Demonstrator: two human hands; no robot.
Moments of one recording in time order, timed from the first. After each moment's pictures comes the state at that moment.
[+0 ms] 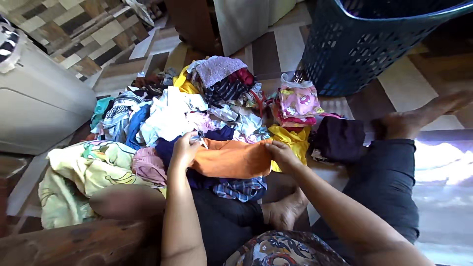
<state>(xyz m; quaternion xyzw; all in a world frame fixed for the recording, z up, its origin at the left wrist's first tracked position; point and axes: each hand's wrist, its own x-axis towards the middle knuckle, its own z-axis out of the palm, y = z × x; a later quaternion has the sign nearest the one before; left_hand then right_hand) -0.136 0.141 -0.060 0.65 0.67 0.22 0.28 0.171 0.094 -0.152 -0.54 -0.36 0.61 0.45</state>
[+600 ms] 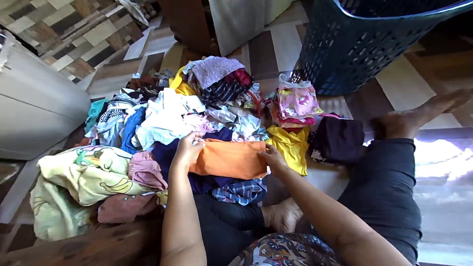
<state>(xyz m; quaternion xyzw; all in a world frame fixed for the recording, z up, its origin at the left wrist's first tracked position) -0.138 0.166 -0.087 0.66 0.61 0.25 0.35 0.149 0.111 -0.200 -0.62 -0.27 0.60 0.43</state>
